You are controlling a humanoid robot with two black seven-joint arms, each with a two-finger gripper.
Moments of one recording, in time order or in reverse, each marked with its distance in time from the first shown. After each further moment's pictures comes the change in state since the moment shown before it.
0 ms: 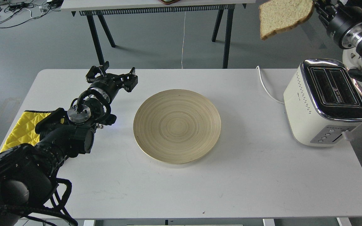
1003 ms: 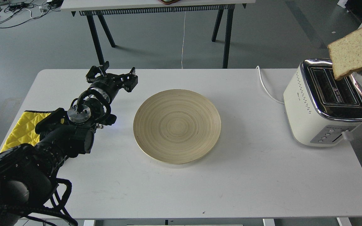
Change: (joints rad) left arm 0.000 0.000 0.000 0.000 0.000 0.000 -0.001; right arm 0.060 -0.387 -0.223 0.143 -0.393 0.095 -0.041
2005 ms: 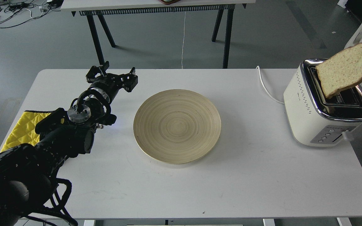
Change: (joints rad) left arm 0.000 0.000 0.000 0.000 0.000 0.000 0.001; right arm -0.029 0.039 -0.066 0.050 0.005 -0.050 -0.003
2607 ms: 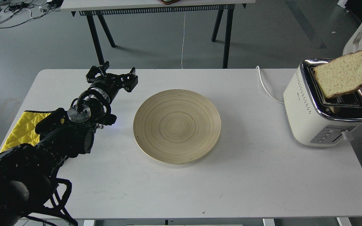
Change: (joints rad) left arm 0.000 0.000 0.000 0.000 0.000 0.000 0.000; right arm -0.021 0.001 -0.029 0.010 0.003 -0.014 -0.001
